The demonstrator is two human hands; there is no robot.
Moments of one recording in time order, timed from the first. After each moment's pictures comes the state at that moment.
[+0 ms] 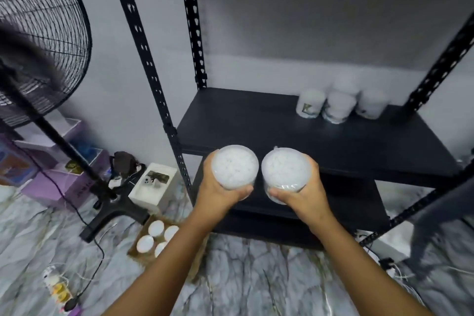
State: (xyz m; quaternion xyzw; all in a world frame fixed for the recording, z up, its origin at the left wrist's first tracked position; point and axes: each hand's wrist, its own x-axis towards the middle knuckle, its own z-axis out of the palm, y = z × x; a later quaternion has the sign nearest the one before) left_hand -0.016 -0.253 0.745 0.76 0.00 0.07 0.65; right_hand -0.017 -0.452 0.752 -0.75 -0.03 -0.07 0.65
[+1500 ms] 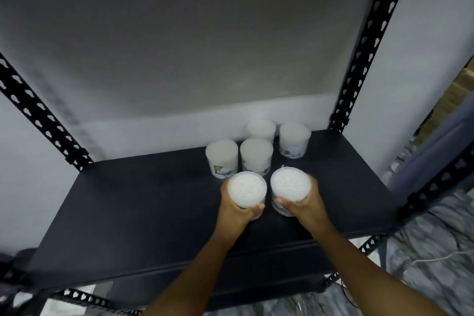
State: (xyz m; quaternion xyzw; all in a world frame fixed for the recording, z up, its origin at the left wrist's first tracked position) left_hand 0.240 -0.527 0.683 0.75 -0.08 -0.06 0.66; right_hand 0.198 -0.715 0.683 -0.73 0.15 -0.15 0.64
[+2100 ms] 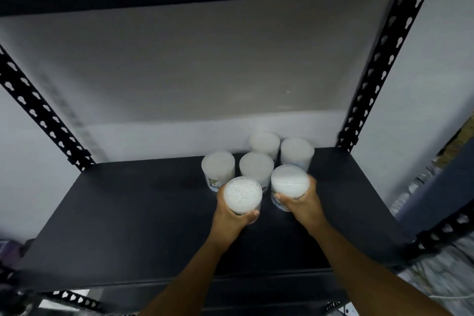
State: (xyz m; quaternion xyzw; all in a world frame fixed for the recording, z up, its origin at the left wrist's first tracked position) left_hand 0.270 -0.550 0.675 0.75 -0.04 -0.04 0.66; right_hand 0.260 -0.754 0.677 -0.74 0.13 -0.14 0.65
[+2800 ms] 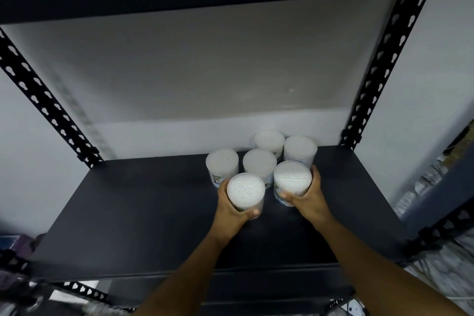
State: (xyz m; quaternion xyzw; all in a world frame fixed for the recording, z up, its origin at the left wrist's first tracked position) left_hand 0.268 -0.542 0.678 0.77 -0.08 -0.05 0.64; right_hand 0.259 -0.764 0.681 -0.76 0.11 -0.10 0.64
